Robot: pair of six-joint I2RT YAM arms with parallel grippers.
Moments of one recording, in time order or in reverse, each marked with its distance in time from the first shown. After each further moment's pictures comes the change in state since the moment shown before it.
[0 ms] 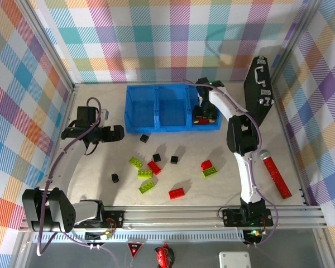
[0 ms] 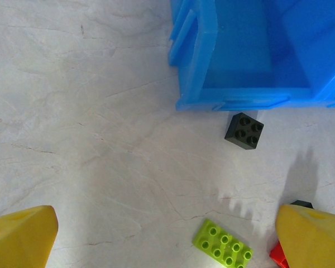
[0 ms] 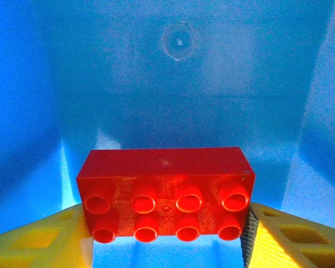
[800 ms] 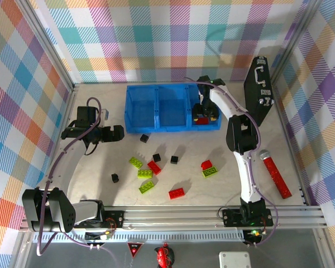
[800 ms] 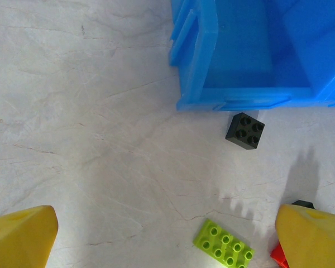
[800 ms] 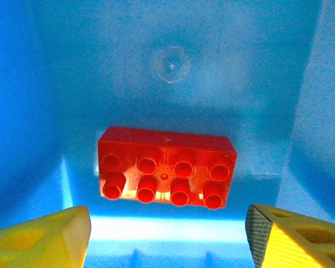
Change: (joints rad) left arm 0.000 0.000 0.000 0.000 0.000 0.003; right arm -0.006 0.031 0.079 -0.035 -0.004 -0.001
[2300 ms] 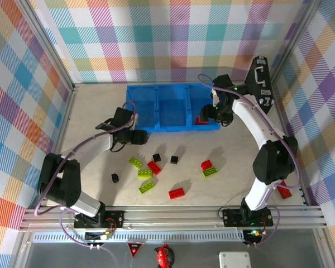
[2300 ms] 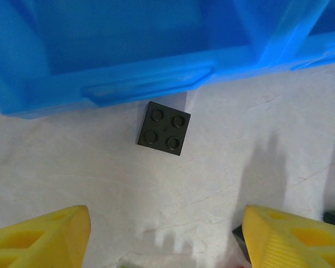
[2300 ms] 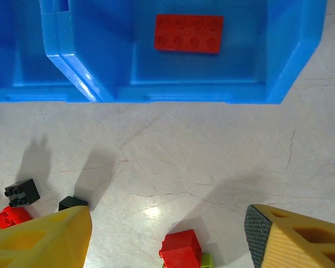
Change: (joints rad) left arm -0.338 0.299 0.002 0.208 -0.075 -0.138; right arm 0.000 -0.637 -0.523 0.095 -0.103 0.042
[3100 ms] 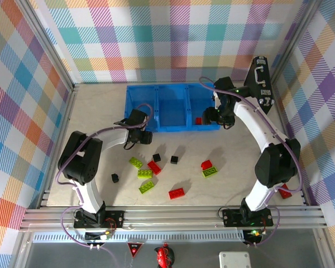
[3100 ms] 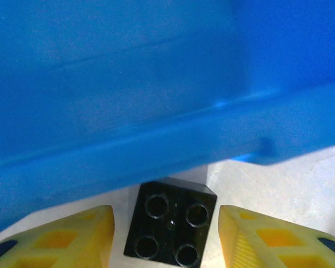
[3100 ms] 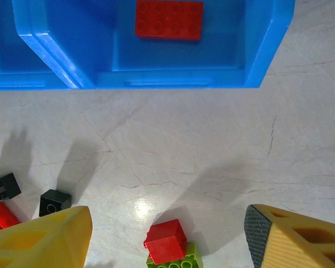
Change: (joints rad) left arm -0.054 0.281 0.076 0.164 -0.120 0.032; right arm 0.000 -0.034 -0.044 -0.013 0.044 -0.012
